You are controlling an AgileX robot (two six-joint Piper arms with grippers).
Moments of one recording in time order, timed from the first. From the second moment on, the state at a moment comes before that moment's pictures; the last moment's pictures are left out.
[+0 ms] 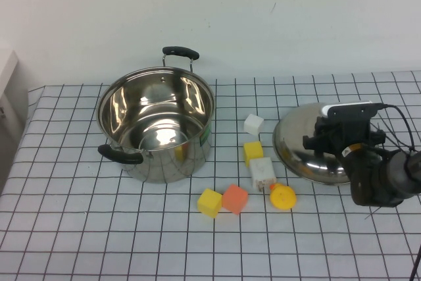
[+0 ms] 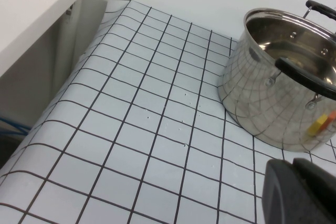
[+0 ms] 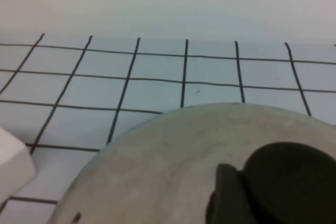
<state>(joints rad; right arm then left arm) 0.30 2.46 -1.22 0.32 -0.85 -0.17 0.11 -0.02 0.01 -0.15 0.37 -0.23</state>
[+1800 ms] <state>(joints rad) 0.69 2.28 -1.89 0.08 -0.07 -0.18 0.11 -0.02 0.01 -0.15 0.37 -0.23</state>
